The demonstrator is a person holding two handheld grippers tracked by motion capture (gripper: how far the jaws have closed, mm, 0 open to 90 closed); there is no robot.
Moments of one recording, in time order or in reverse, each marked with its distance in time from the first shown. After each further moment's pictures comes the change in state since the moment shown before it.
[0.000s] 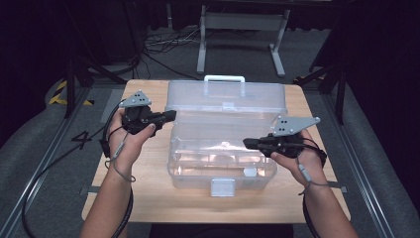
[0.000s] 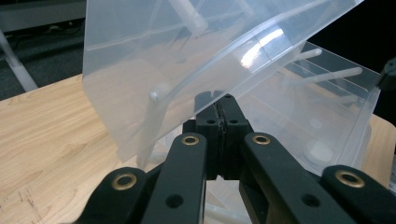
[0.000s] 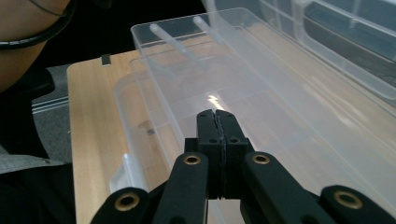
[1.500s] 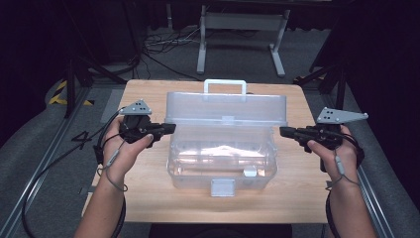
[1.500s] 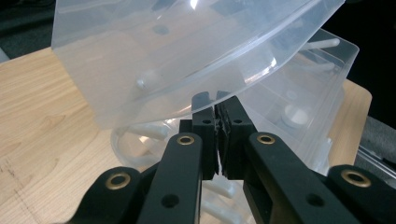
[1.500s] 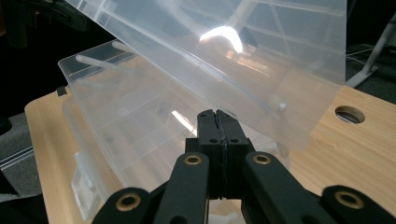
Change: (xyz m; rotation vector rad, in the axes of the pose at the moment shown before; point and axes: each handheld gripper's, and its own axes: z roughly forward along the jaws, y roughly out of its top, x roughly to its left) left arm -0.013 -0.011 -0.012 0.113 -0.054 0.008; right arm -0.046 -0.034 -0.065 -0.075 -0.153 0.208
